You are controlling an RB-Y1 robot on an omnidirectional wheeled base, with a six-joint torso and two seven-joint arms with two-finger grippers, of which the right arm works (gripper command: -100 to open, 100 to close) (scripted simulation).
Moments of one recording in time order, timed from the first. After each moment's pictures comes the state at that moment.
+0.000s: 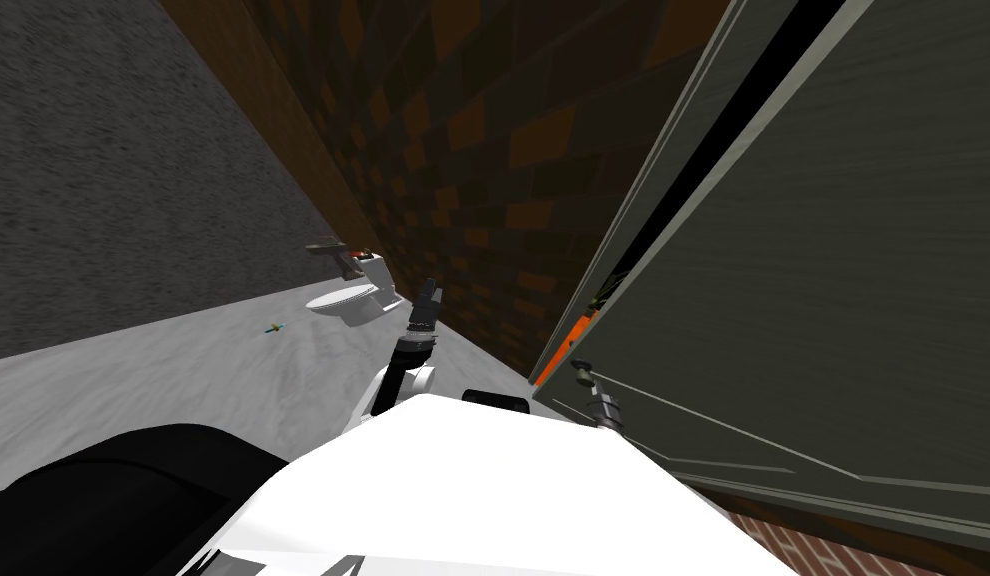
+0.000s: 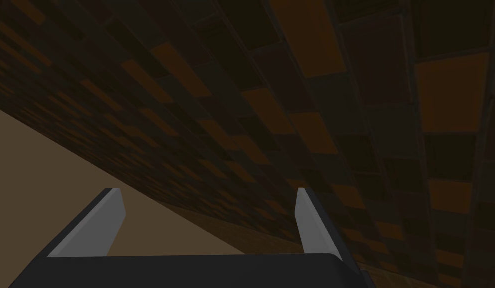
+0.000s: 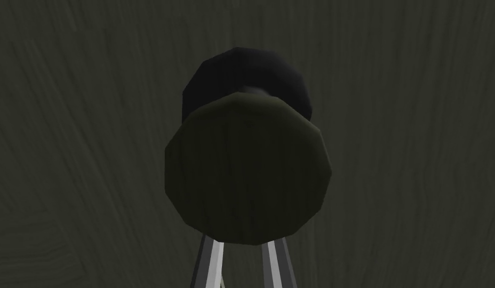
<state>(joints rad) 0.39 -0.27 -0.05 -1.03 -0.29 -0.88 -0.25</state>
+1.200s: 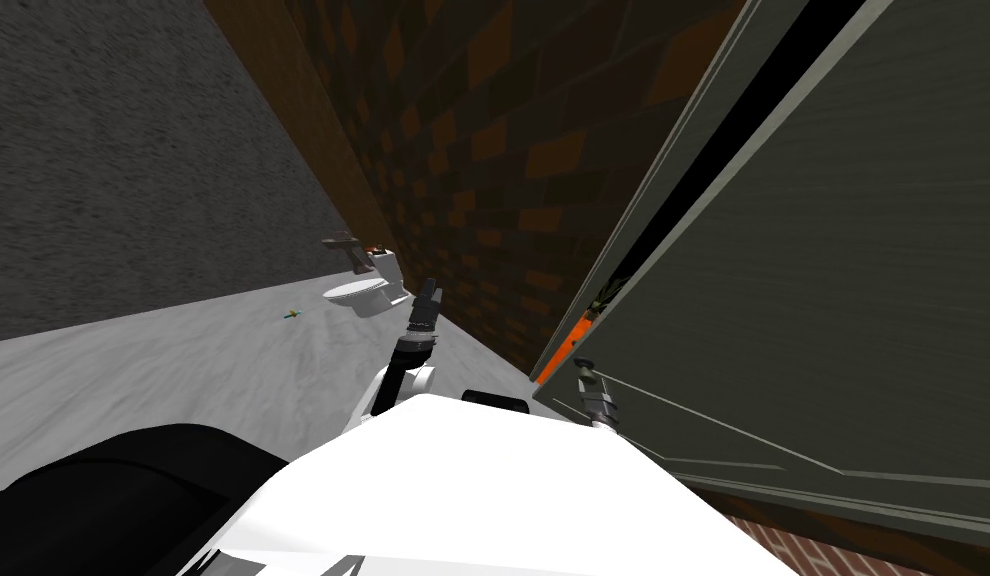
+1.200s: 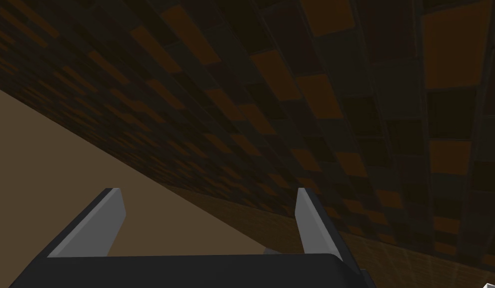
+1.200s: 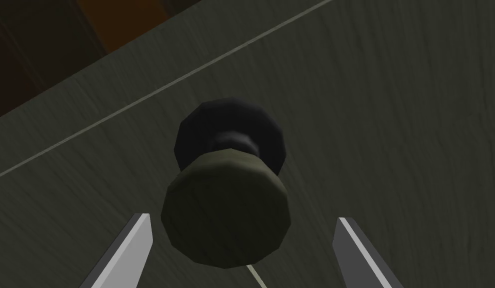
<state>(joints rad) 0.36 -0.27 0.01 -0.99 -0.38 -0.89 -0.53</state>
